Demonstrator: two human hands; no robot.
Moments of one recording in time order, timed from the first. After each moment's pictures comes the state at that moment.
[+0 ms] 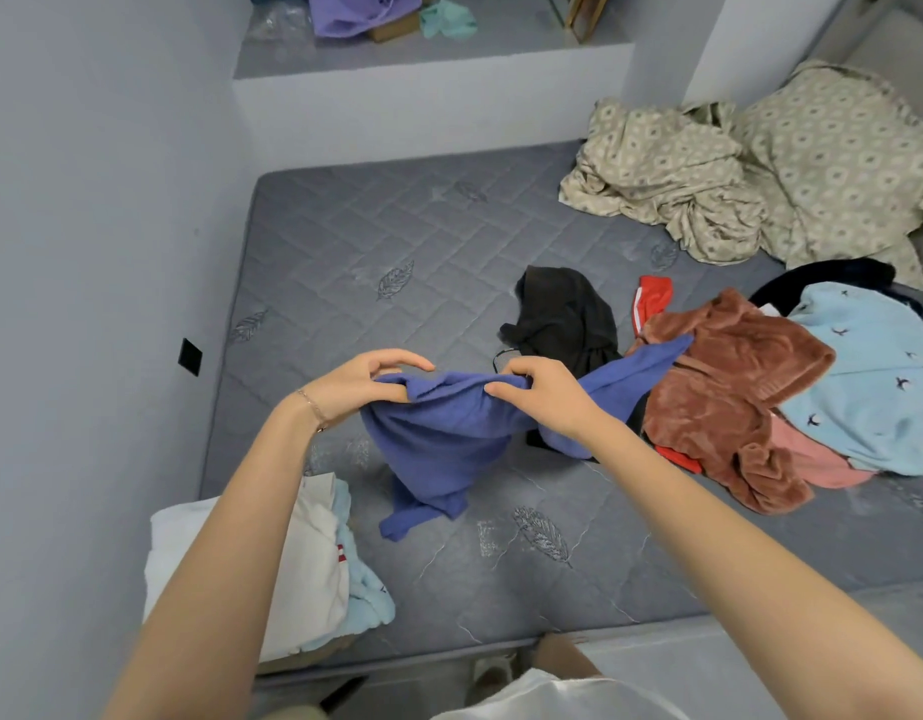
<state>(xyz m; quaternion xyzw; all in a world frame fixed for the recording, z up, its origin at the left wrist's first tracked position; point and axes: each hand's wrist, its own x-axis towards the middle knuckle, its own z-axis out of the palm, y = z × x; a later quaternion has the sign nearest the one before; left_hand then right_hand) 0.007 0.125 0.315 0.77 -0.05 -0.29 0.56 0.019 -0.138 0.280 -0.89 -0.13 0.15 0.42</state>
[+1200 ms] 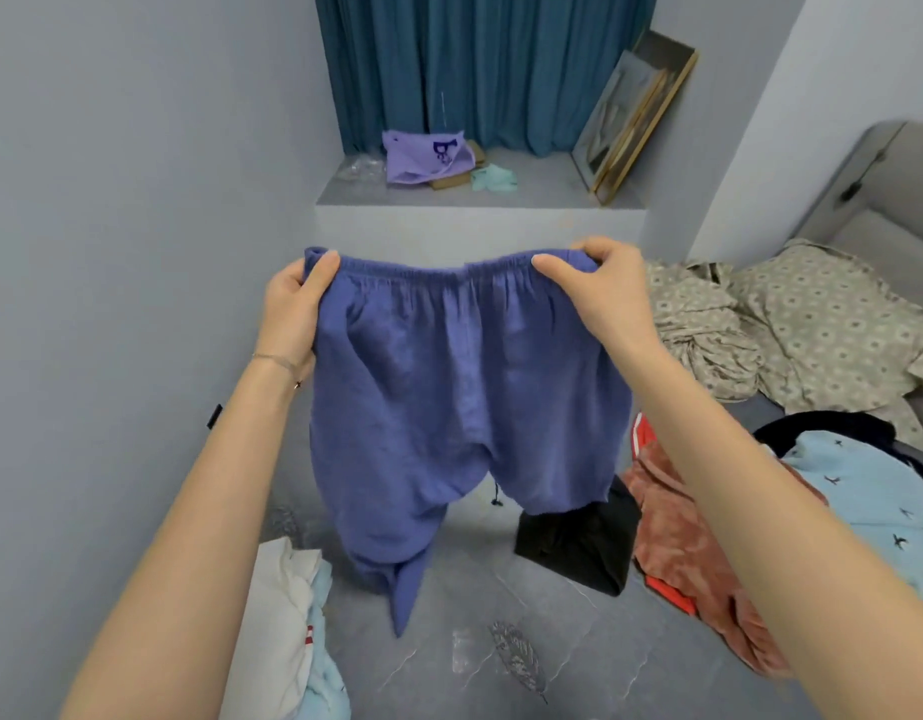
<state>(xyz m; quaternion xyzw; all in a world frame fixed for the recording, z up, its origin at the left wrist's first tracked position) 0.020 0.110 0.483 0.67 0.08 0.21 0.71 0.065 -0.165 0.514 -0.81 -0.09 -0.15 0.56</state>
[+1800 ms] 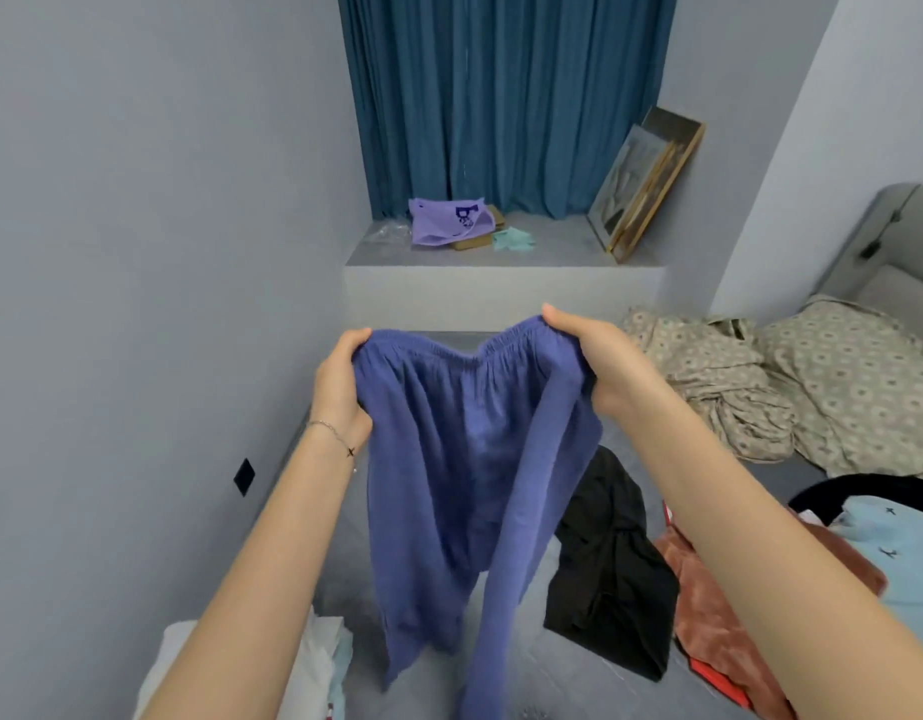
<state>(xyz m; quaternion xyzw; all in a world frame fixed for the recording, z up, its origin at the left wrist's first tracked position) 0.025 0.106 0.490 0.49 0.16 0.14 0.85 0.071 -0.132 0.537 -0.66 0.04 0.16 0.74</state>
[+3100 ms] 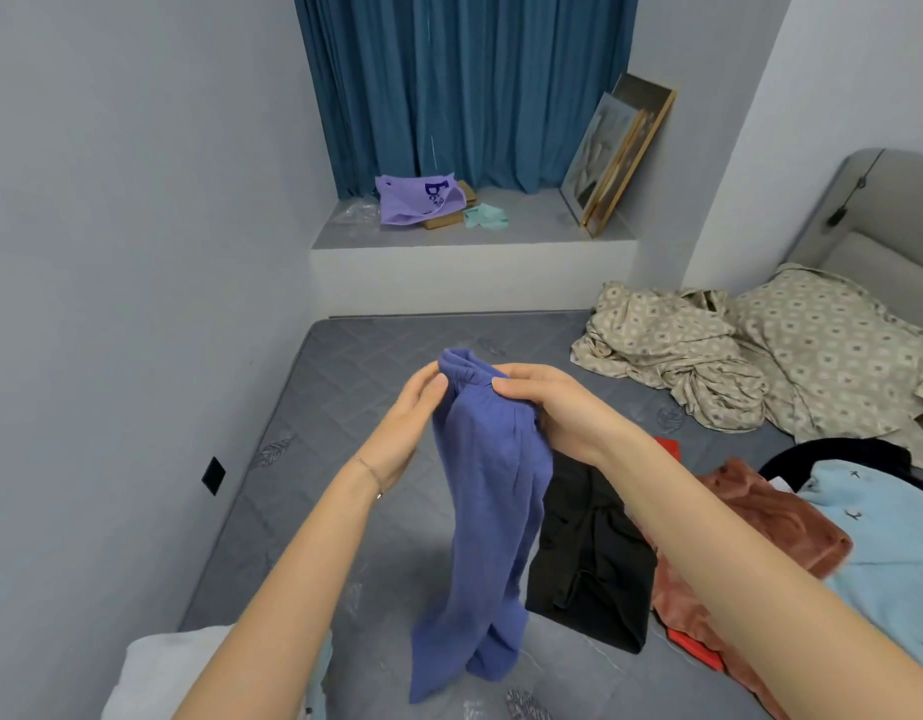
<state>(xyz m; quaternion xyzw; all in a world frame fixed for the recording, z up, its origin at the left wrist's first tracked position) 0.041 0.039 0.428 0.73 0.00 -0.02 0.68 0.073 -0.149 0.470 -0.64 -0.12 0.28 0.70</state>
